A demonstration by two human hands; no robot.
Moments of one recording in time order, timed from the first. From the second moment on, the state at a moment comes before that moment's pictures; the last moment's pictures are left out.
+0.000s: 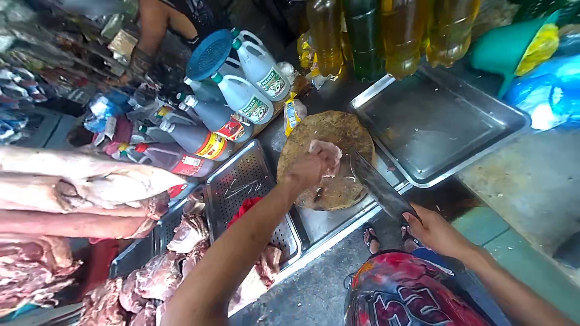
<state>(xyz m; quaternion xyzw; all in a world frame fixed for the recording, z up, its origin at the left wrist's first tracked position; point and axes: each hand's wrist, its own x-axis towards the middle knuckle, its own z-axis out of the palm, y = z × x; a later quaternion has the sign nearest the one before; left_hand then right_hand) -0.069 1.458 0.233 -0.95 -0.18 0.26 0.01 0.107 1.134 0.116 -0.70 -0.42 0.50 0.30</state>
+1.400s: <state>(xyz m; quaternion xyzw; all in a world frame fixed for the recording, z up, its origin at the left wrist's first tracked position) -0.068 1.463 0.233 -0.84 -0.43 -0.13 -0.31 0.084 1.188 0.223 -0.58 -0.33 0.67 0.33</state>
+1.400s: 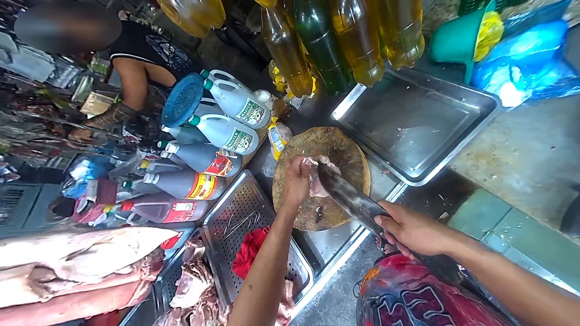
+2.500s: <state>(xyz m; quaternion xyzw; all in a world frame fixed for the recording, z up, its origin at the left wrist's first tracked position) -0.079 1.516 0.221 -0.85 -0.40 0.03 -0.34 0.060 1.297 0.197 -0.69 -0.47 0.49 0.26</state>
